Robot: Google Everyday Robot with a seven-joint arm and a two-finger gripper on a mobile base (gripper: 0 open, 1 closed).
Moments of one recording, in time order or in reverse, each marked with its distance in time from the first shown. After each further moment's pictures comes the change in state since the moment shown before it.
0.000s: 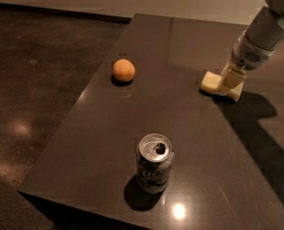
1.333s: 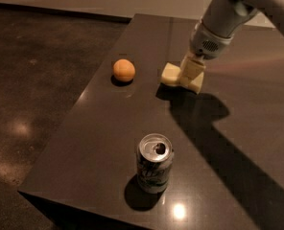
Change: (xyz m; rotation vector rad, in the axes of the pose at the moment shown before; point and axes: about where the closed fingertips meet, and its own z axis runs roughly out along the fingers) arm -0.113 0.050 -0.008 -0.007 -0.066 -0.166
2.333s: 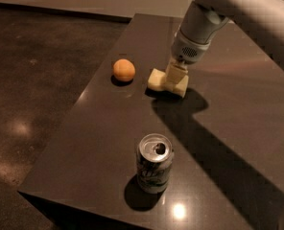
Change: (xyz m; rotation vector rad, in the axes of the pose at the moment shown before) arm -0.030 0.000 0.037 -0.015 0.027 -0.039
